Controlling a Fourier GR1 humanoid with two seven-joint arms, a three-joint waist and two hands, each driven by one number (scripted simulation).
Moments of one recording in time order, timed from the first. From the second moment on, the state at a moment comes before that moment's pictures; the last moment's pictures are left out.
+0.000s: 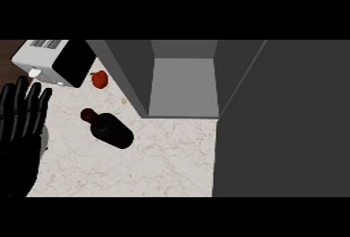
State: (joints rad) left arm 0.03 0.09 0.02 -2.10 0.04 -0.01 0.00; right arm 0.03 -0.06 -0.01 -2.10 -0.02 0.00 0.00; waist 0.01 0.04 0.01
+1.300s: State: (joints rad) left arm -0.22 0.41 0.12 -2.05 0.91 -0.33 0.43; right arm 0.16 -0.01 0.39 -2.49 0.02 -0.06 0.43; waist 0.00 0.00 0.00
